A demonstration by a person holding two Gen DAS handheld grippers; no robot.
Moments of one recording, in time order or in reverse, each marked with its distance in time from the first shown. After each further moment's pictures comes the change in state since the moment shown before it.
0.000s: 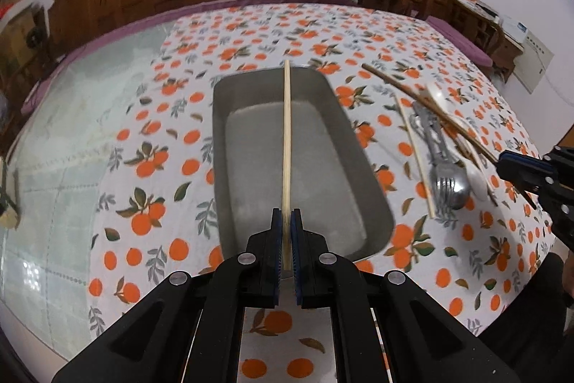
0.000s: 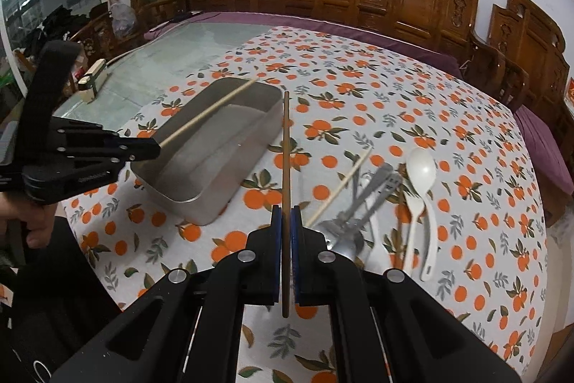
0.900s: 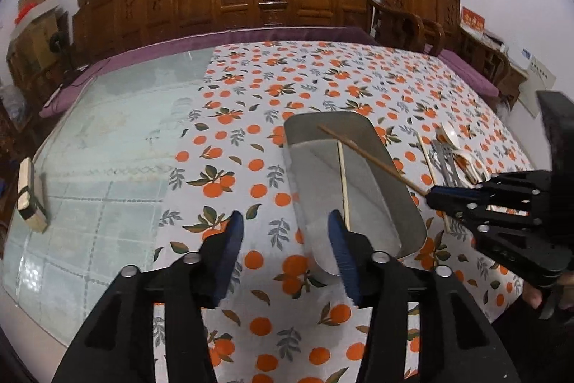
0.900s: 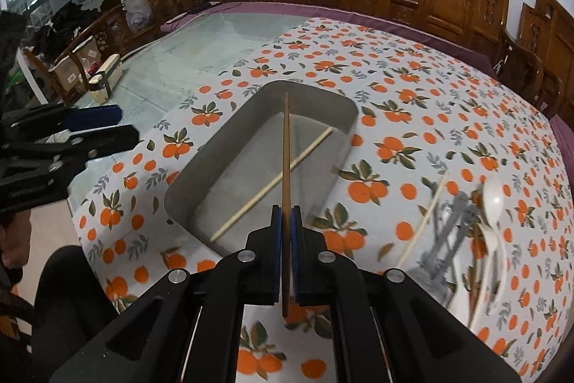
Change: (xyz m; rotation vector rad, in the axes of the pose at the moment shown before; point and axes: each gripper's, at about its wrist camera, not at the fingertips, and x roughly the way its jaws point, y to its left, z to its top) left arm -0.059 0.059 0.000 -0.043 -0.130 0.030; right arm 0.060 0.063 0.044 0.004 0.049 0.083
